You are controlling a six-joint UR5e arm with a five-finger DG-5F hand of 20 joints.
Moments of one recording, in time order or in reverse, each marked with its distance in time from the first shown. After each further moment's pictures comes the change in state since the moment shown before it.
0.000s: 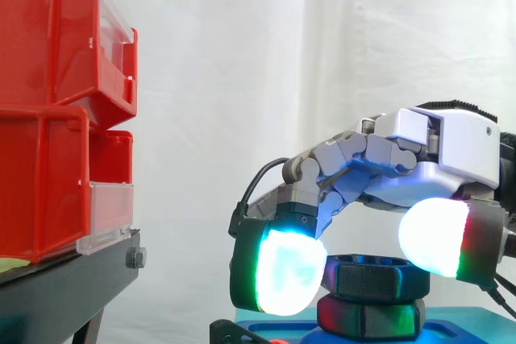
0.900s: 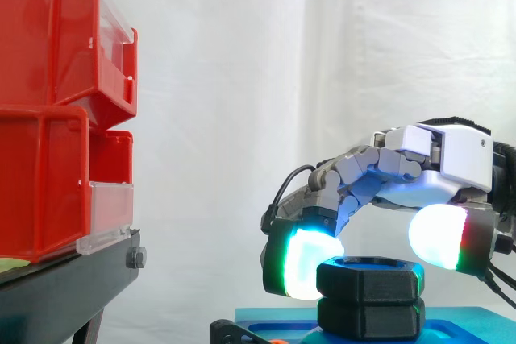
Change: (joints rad) arm -0.087 0.000 0.000 0.011 -0.098 0.011
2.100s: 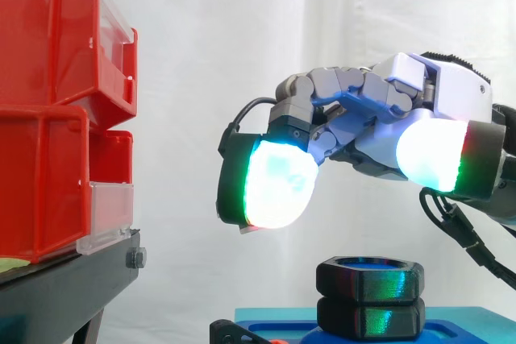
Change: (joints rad) arm 0.094 0.000 0.023 0.081 0.082 0.092
